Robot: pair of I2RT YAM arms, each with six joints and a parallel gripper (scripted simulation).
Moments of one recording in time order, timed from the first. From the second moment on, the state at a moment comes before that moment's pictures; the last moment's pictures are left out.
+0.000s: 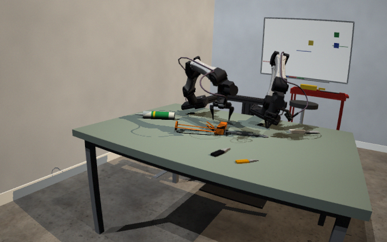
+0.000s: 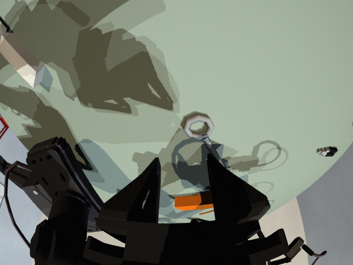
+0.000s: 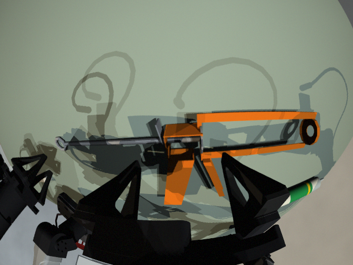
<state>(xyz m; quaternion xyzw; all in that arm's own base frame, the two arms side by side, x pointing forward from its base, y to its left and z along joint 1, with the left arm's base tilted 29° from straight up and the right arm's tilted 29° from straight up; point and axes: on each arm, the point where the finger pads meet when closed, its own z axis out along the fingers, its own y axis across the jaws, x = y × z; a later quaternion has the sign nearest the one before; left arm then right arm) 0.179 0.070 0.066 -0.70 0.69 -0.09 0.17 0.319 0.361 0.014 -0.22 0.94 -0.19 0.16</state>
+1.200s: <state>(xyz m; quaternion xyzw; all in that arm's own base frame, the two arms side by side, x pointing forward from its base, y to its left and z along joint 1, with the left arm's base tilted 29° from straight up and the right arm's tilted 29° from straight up) 0.179 0.070 0.066 -0.70 0.69 -0.09 0.17 0.321 0.358 0.011 -0.22 0.94 -0.19 0.16</state>
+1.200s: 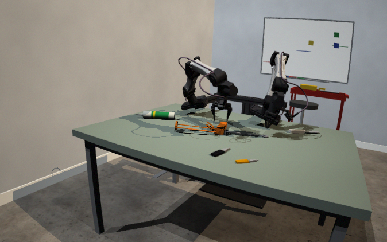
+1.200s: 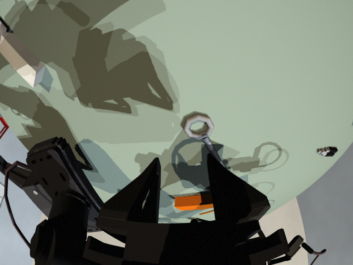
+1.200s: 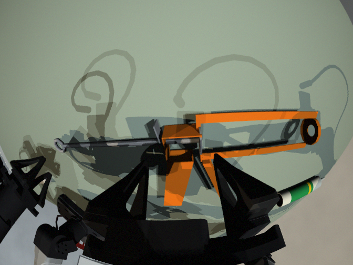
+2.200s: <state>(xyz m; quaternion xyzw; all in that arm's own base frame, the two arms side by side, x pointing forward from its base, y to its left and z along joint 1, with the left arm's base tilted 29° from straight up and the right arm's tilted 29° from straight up) 0.238 0.074 0.114 -0.56 0.77 -0.10 0.28 0.372 0.250 0.069 -0.07 0.97 -0.15 0.15</state>
